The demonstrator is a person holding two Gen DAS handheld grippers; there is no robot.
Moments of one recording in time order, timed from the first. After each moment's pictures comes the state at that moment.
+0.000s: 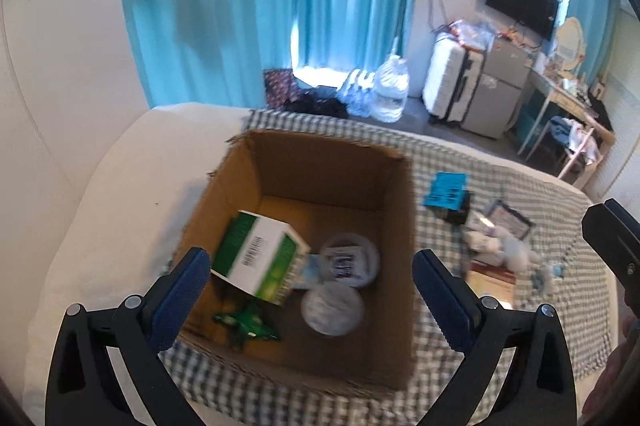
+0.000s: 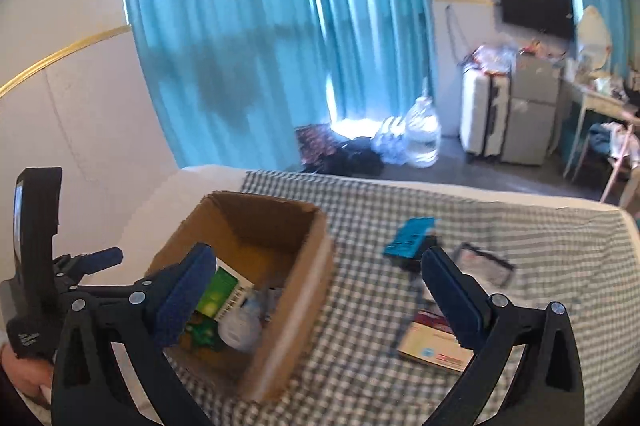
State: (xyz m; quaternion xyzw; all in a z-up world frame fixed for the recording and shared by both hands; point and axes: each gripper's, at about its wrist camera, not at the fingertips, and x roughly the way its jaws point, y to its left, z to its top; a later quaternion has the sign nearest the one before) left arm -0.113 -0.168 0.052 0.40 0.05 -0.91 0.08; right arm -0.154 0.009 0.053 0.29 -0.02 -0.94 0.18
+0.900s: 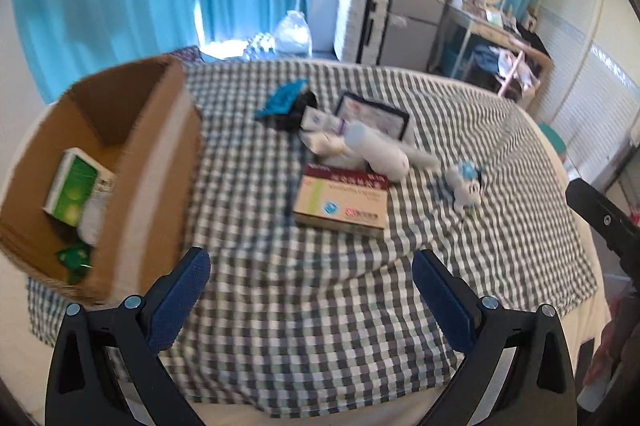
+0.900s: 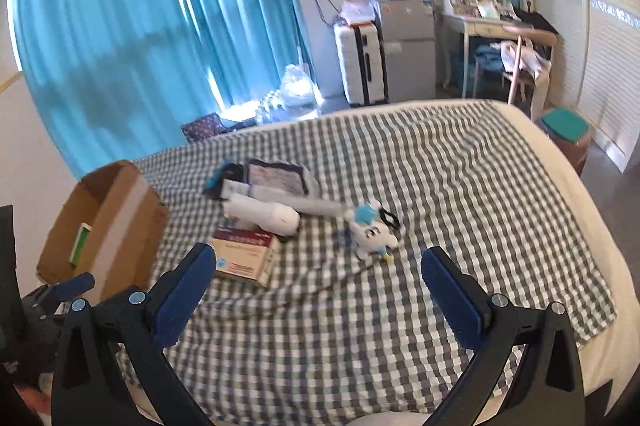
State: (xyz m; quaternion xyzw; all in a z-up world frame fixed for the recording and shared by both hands) left arm -0.094 0.047 -0.050 0.45 0.01 -0.89 -0.05; right arm -0.103 0.246 -0.038 0.35 -0.10 -0.93 0.00
